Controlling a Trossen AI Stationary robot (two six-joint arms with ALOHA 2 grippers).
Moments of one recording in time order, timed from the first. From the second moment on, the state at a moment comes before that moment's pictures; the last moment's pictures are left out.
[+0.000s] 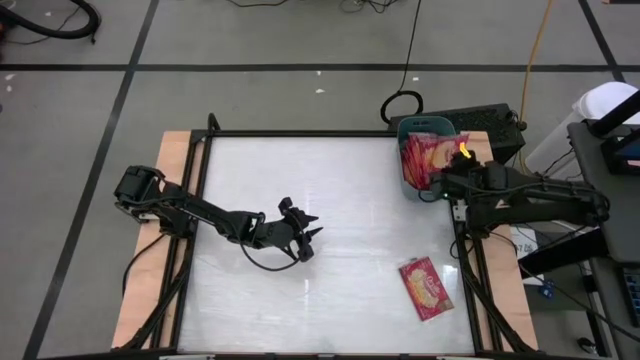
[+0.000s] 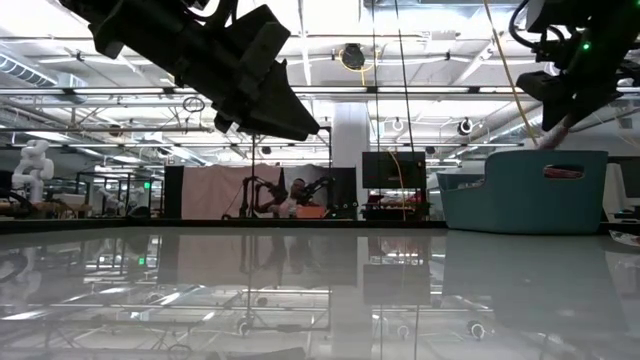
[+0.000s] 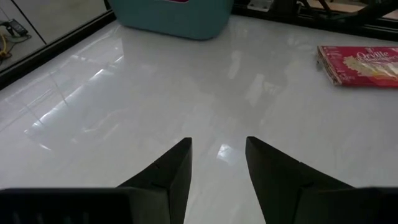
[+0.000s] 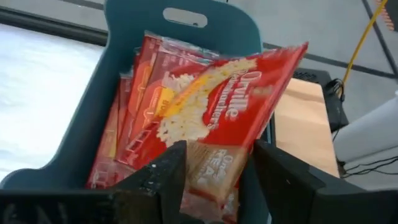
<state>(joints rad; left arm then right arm) -0.24 1.63 0.80 0.29 -0.54 -0.33 -0.17 0.75 0.73 -1.39 0.85 1.10</state>
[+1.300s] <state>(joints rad) -0.28 1.63 0.80 0.30 -0.47 -0.27 0.44 1.08 0.73 -0.56 0.36 0.78</state>
